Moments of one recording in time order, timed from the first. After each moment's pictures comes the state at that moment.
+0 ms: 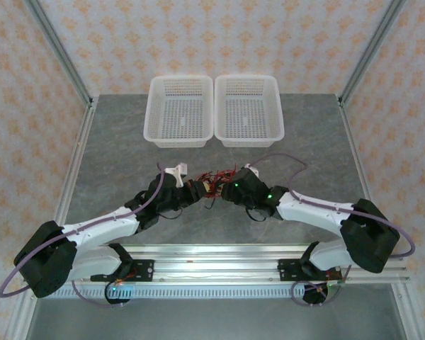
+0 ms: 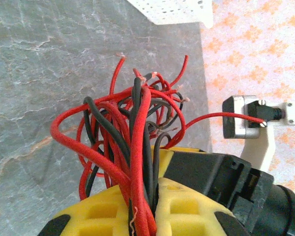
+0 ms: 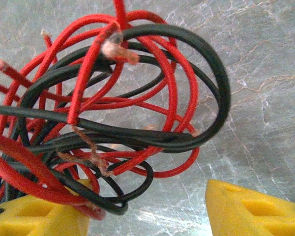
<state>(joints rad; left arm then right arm) -0.68 1.15 0.45 0.28 0.19 -1.11 0.84 1.35 0.70 -0.21 0.12 0.97</state>
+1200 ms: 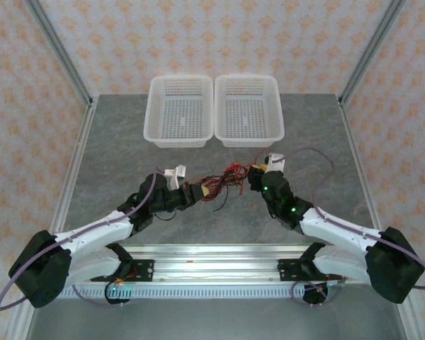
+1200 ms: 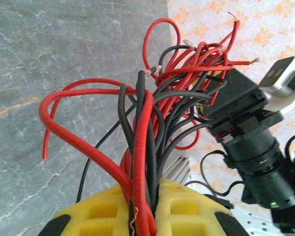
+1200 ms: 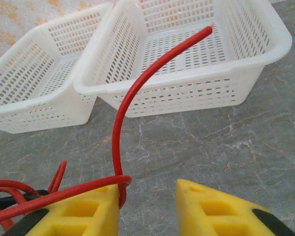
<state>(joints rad) -0.61 1.08 0.40 0.30 0.43 -1.11 0.71 1.07 0.46 0.20 0.44 0.49</state>
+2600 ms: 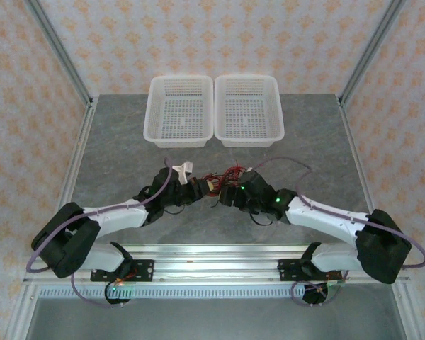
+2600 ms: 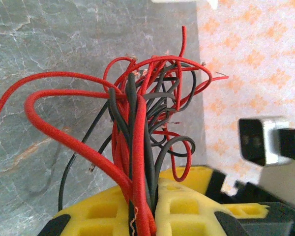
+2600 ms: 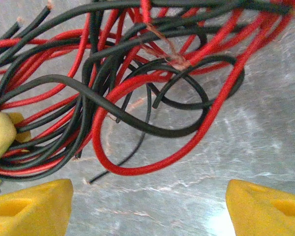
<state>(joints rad) -0.61 1.34 0.45 0.46 0.36 -1.12 0.85 1.23 0.64 -0.24 -0.02 1.03</state>
